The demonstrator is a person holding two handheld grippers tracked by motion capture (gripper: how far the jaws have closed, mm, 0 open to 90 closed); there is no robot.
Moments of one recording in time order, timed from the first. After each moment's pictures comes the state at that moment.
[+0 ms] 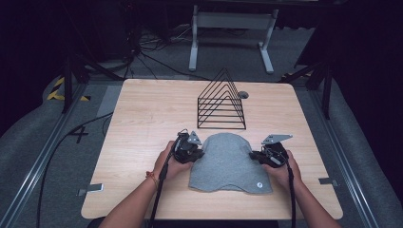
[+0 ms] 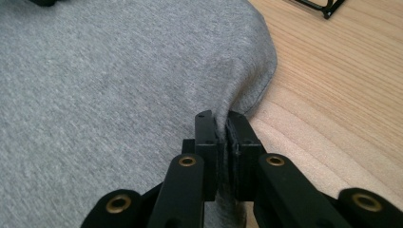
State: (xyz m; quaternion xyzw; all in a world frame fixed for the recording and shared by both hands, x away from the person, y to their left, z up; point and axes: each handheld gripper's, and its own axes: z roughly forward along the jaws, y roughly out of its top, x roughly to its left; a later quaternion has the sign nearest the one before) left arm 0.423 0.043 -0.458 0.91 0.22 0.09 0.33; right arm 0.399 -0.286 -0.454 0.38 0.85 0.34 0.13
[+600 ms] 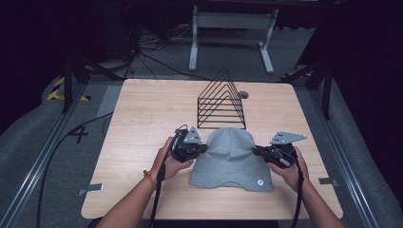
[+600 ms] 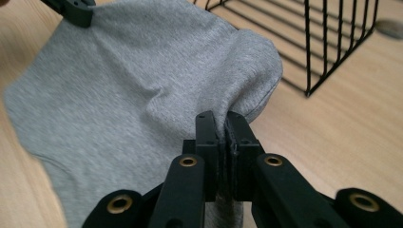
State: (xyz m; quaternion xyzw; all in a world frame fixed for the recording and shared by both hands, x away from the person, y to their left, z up) left arm 0.405 0.050 -0.411 0.88 0.18 0.10 0.42; right arm 0.373 -0.286 -0.404 0.33 0.83 0.40 0.18
